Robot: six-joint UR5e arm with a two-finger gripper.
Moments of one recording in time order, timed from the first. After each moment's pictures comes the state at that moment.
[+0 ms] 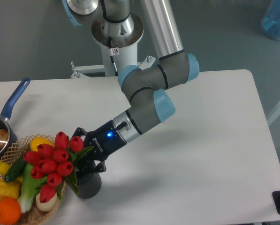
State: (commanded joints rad) arm 2.42 -2.06 -1.71 -0.75 0.33 1.23
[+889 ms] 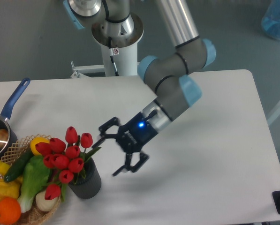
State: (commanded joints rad) arm 2.61 -1.93 -1.76 -0.75 0.52 1.24
